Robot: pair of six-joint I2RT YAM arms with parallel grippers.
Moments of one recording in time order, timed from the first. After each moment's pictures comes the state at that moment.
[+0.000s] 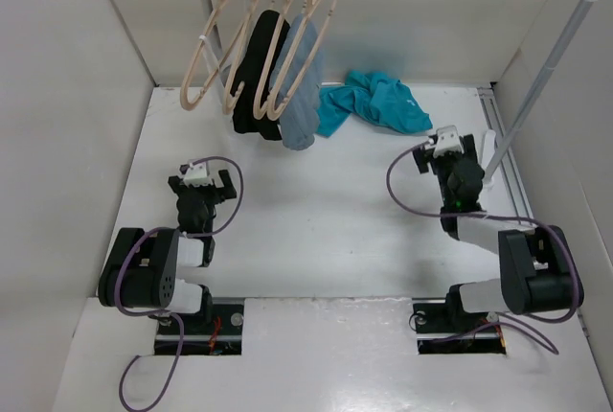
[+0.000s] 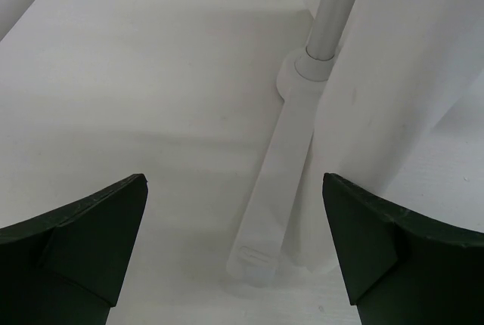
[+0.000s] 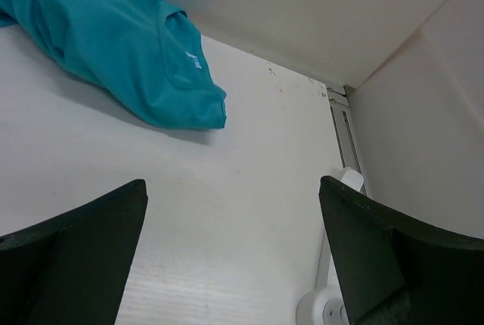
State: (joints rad) left arm -0.05 1.40 0.15 1.16 -0.14 -0.07; right arm 0.09 1.38 0.37 1.03 0.10 -0.41
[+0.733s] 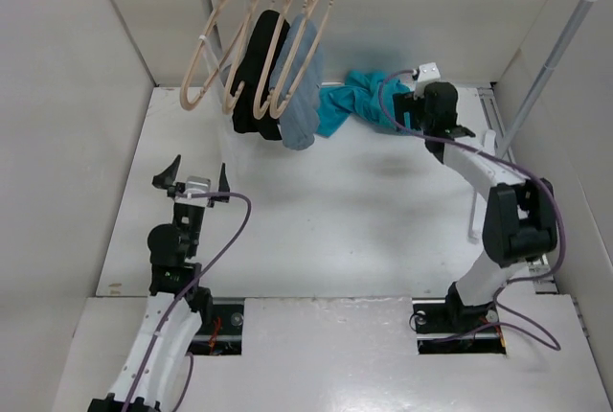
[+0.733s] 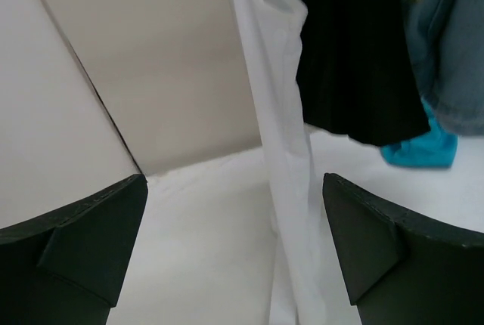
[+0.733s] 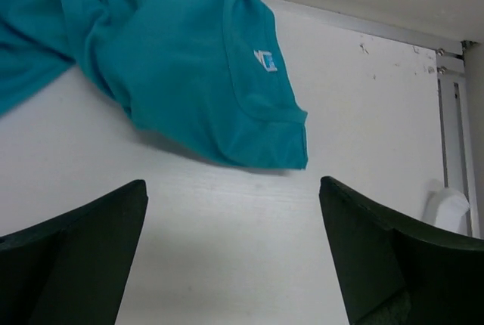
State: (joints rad) left arm -0.14 0.42 0.20 0.57 0.02 0.25; right arm 0.18 1.64 1.16 0.08 0.15 -0.16
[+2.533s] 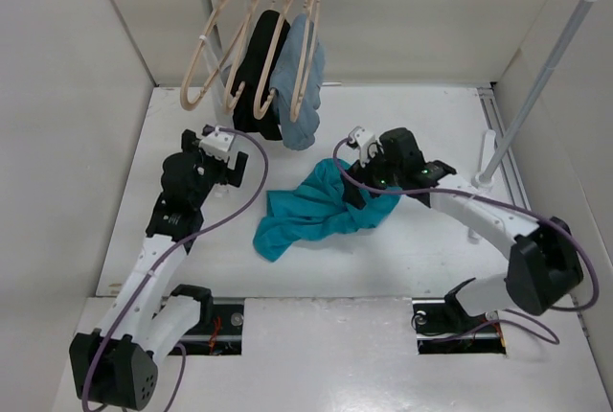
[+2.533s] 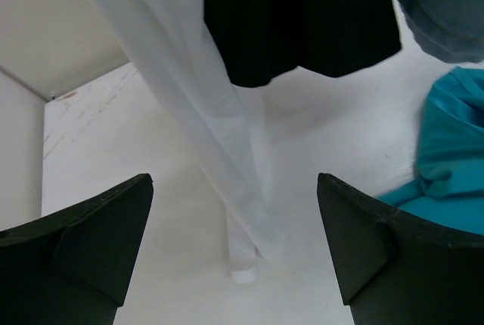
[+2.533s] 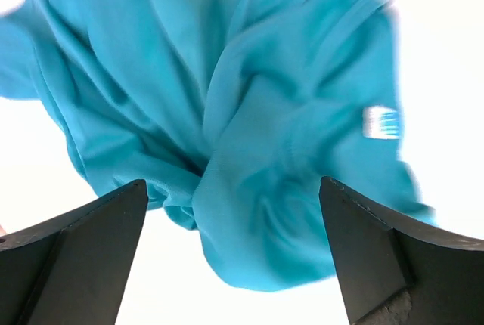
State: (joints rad) left arm -0.18 0.88 0.64 0.06 0.08 0.27; right arm 0.54 1.43 0.98 -0.32 -0.34 -0.15
